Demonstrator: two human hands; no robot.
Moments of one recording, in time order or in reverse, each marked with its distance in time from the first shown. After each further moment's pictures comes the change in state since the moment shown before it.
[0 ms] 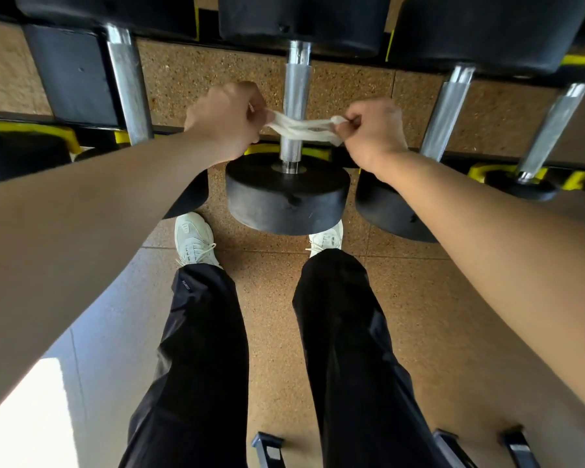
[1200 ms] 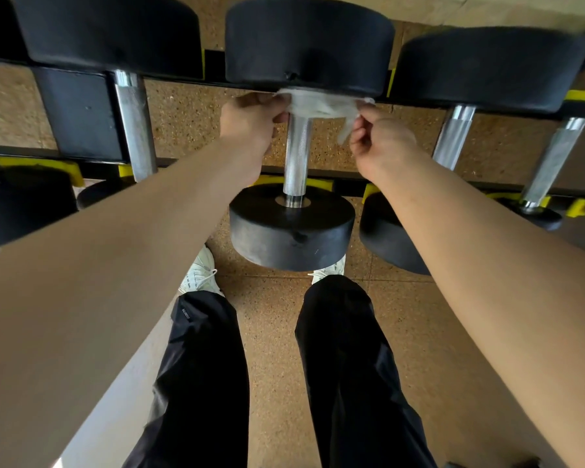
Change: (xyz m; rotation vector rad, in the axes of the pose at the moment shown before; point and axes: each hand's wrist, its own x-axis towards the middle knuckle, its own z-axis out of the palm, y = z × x) left_hand 0.025 0.050 -0.005 -1.109 0.111 -0.572; right_hand 0.038 -0.025 -0.011 1.441 0.191 0.835
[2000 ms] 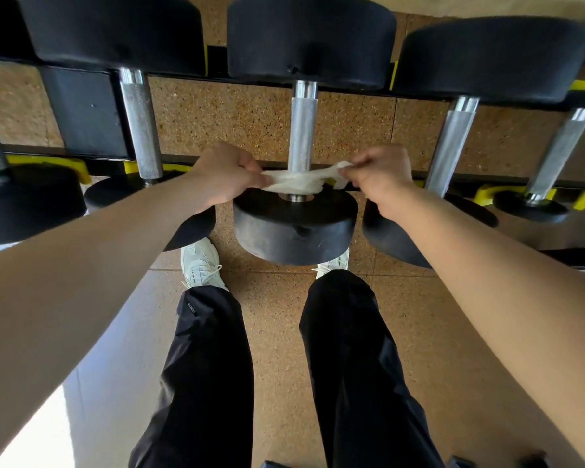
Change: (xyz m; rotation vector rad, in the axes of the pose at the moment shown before) left_hand 0.005 -0.041 -0.065 0.905 -0.302 0.183; right_hand 0.003 0.032 -0.047 -1.039 -0.055 -0.435
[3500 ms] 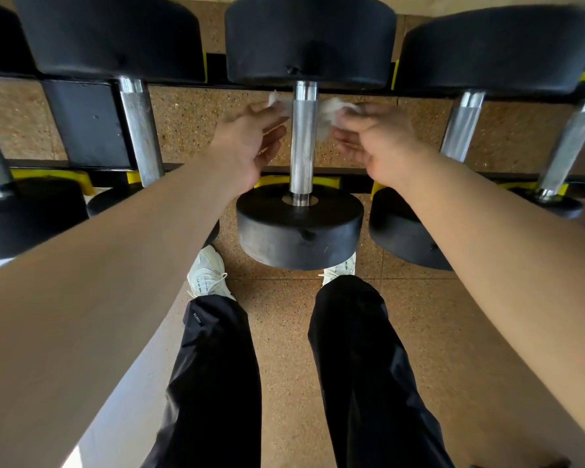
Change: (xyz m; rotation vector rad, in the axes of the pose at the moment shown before) left_hand 0.019 0.051 0.005 -1.181 0.162 -0.214; right_hand 0.015 -0.043 0.003 0.554 -0.140 0.066
